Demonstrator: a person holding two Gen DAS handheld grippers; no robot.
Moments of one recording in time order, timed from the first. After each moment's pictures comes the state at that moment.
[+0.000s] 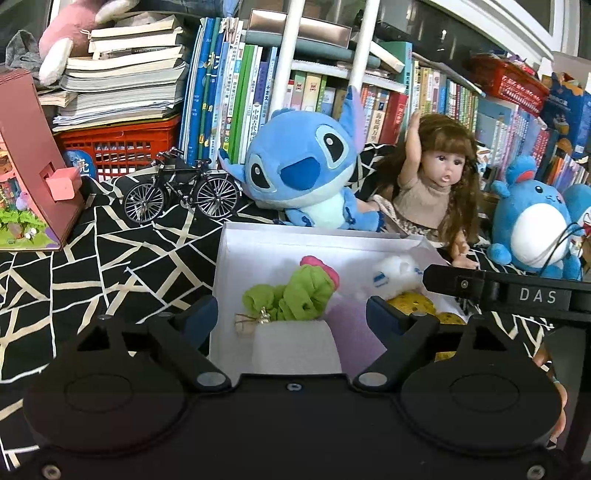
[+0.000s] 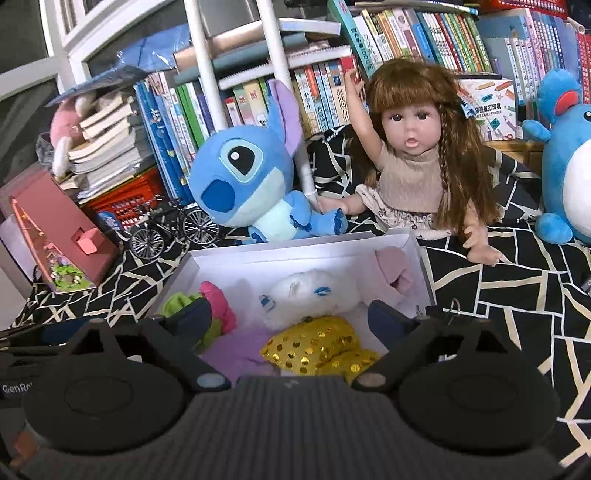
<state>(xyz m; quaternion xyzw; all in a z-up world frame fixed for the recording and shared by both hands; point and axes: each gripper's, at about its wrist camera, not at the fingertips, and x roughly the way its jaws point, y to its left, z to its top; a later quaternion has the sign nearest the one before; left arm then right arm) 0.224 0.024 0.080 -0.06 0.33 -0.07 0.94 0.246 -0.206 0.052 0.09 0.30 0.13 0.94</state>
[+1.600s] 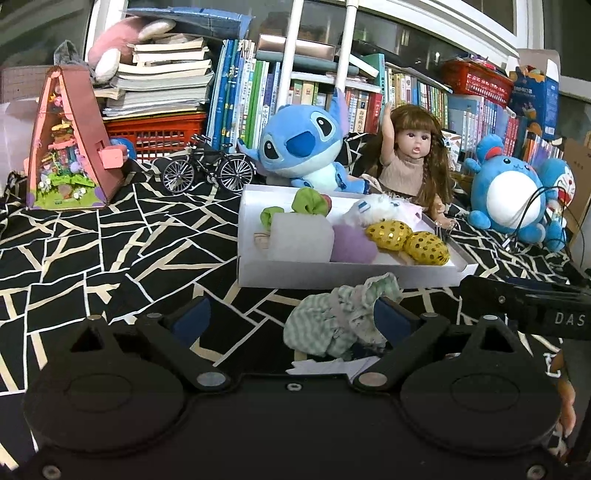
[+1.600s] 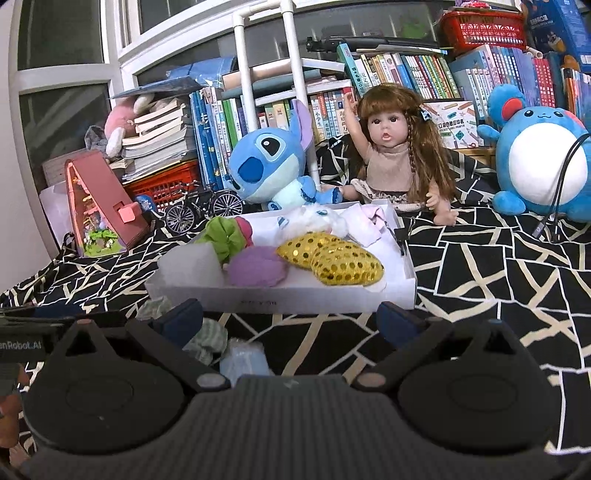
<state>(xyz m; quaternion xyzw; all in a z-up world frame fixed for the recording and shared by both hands) 0.073 0.036 0.037 -0.04 0.27 -0.06 0.96 0.092 -0.217 0.002 0.07 0.21 0.13 0.97</state>
